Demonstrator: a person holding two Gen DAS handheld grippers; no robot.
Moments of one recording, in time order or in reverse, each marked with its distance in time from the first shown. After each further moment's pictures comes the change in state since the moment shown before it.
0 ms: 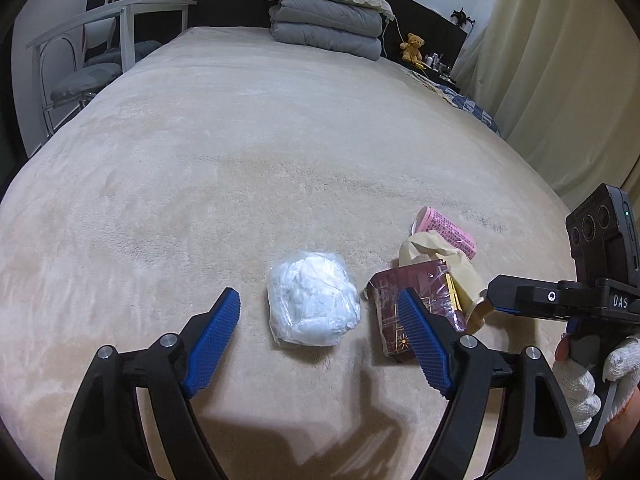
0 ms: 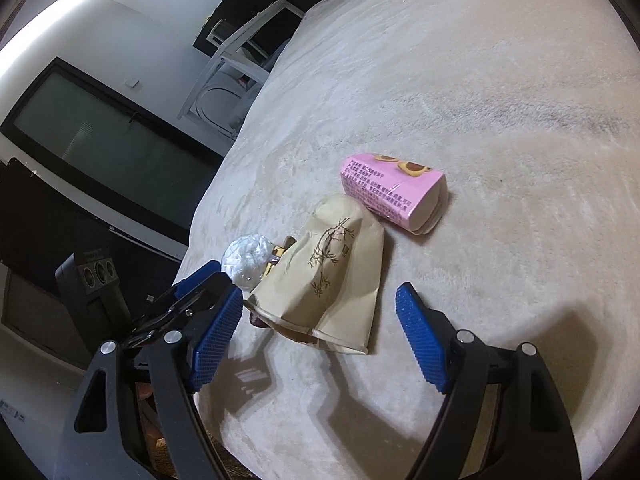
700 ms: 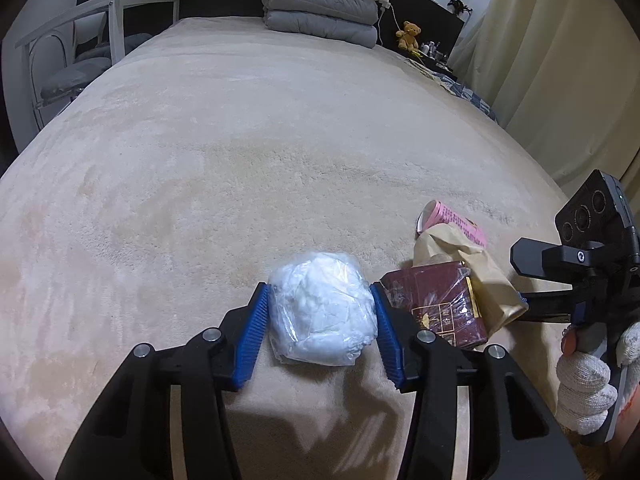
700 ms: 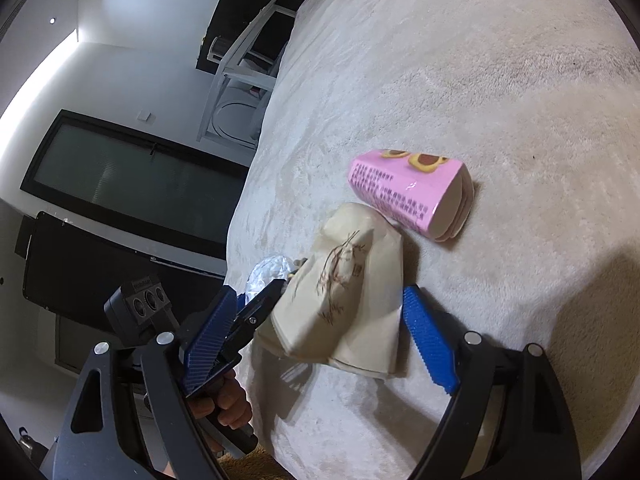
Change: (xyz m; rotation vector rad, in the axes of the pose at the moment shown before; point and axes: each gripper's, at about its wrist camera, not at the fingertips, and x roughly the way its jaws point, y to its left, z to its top) left arm 0.017 0.003 0.001 0.016 0.033 -0.011; right arm 0.000 -0.025 0.006 0.170 0.004 0.161
